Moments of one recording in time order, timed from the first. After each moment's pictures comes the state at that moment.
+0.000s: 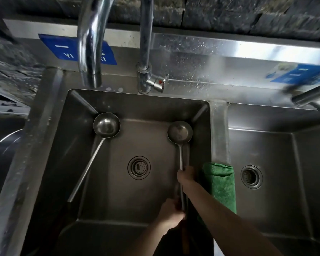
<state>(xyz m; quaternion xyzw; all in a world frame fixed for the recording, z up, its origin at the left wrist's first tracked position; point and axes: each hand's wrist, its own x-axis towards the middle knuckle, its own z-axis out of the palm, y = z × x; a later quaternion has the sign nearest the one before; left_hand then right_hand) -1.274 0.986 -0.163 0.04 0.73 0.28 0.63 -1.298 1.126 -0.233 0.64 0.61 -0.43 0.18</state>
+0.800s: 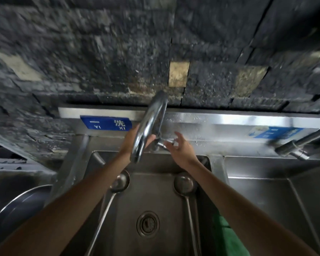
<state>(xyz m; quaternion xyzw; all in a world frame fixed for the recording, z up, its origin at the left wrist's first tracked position) -1.629 1.058 0.008 0.28 0.82 0.47 0.16 -1.478 1.193 0.025 0.33 0.83 -0.46 -0.04</state>
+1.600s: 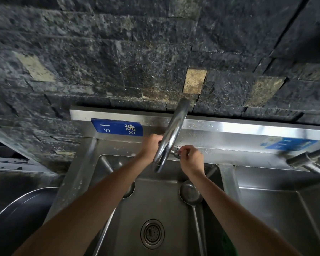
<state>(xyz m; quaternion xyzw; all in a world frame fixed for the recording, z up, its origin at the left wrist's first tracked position) -1.659 1.094 -0.045 0.40 0.80 0.42 0.15 -1.498 1.181 -0.003 0.41 0.80 -0.40 -0.15</state>
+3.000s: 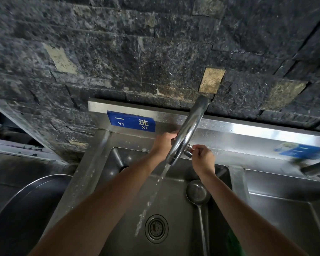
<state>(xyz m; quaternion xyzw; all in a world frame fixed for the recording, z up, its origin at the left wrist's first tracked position) -1.611 1.067 0.034 0.34 0.85 0.33 0.22 -1.498 1.180 -0.005 0.43 0.78 -0.42 -0.17</state>
